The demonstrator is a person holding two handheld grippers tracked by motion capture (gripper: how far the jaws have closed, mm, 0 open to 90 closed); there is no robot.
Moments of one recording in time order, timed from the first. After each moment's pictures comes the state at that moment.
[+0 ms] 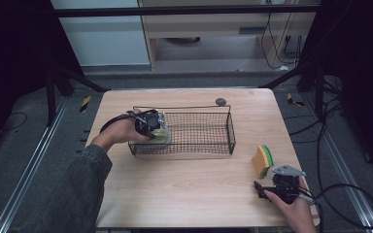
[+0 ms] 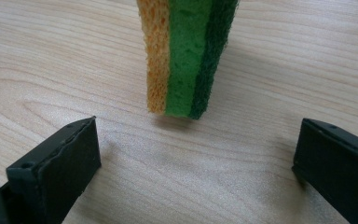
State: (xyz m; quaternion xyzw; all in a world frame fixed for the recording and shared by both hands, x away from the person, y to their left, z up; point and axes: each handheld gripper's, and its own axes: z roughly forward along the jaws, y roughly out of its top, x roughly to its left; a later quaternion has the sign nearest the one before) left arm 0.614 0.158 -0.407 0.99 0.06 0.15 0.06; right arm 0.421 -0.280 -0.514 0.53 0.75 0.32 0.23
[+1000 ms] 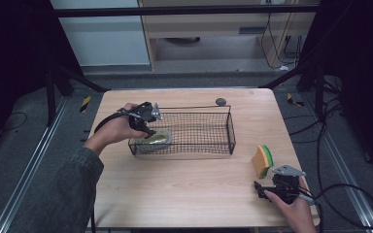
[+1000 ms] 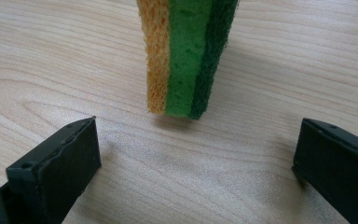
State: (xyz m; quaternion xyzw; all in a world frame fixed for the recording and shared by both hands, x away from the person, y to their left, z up) left arm 0.606 0.170 -0.374 0.96 0.10 0.21 0.12; right arm 0.421 -0.280 -0.514 0.53 0.75 0.32 0.23
